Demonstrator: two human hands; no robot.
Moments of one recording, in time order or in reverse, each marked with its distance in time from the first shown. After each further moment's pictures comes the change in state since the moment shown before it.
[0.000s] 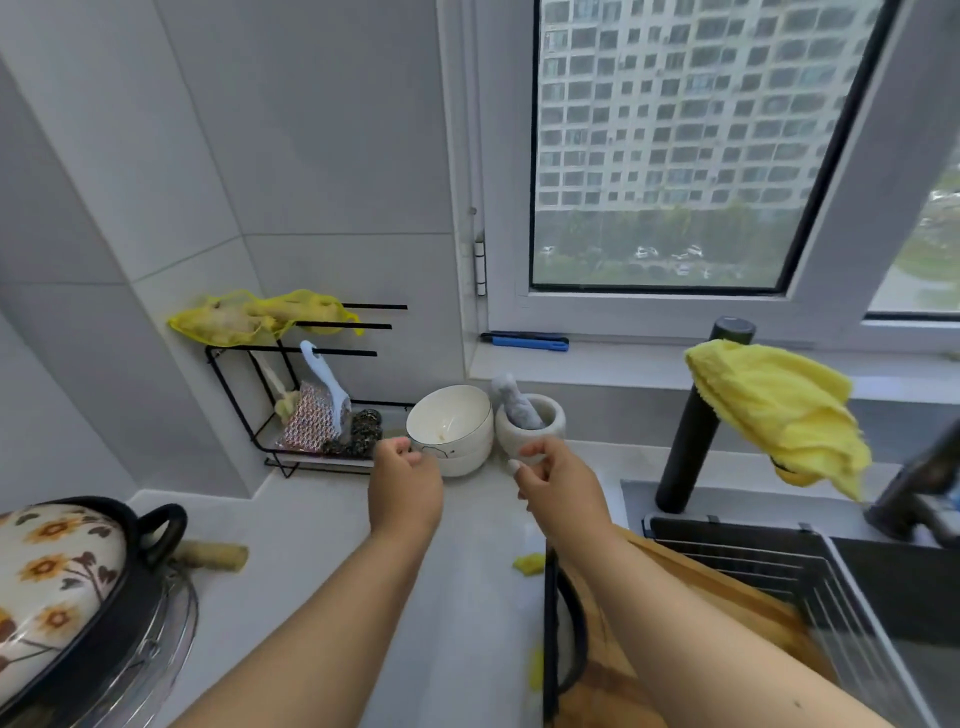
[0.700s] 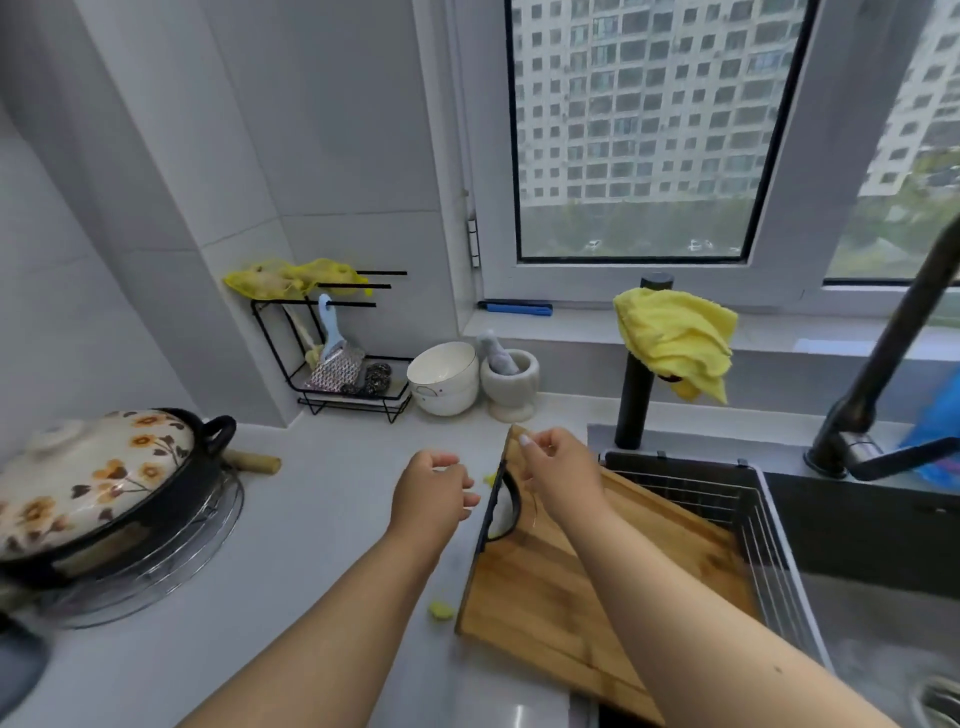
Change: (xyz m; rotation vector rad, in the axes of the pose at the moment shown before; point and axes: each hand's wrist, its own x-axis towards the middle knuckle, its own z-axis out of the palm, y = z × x) left_hand -0.173 -0.003 0.002 -0.086 -0.143 -0.129; right_hand -0.103 0.017 -0.071 0.105 -0.049 0.129
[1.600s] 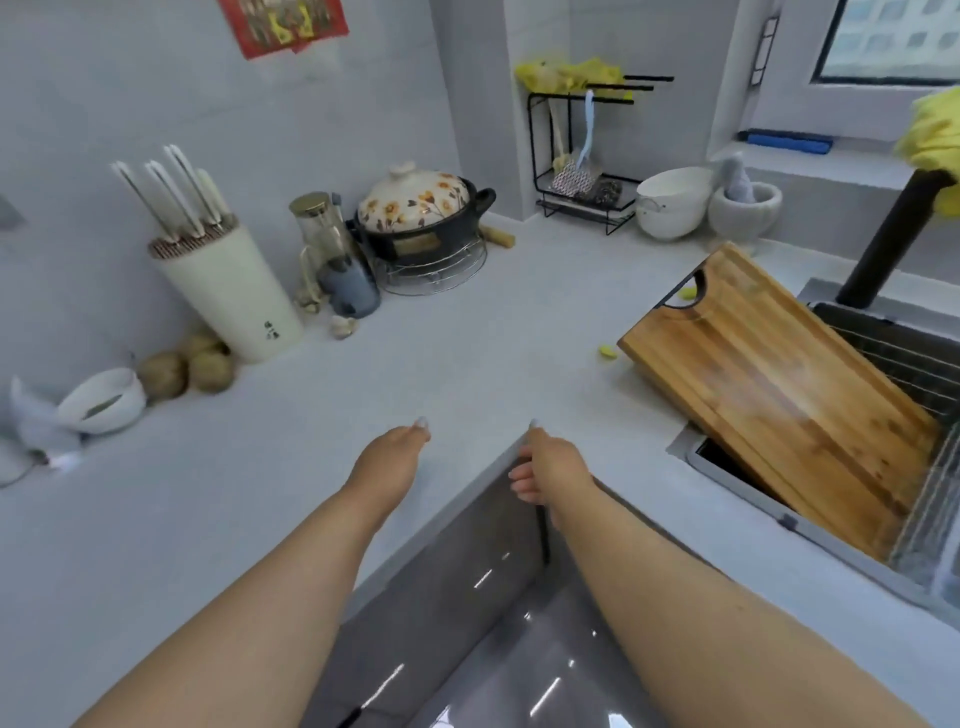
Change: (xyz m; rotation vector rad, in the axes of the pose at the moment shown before) left_hand -0.289 -0.166 -0.154 0.266 0.362 -0.326; right_hand -0.271 0.089 0.077 0.115 -0.713 0.501
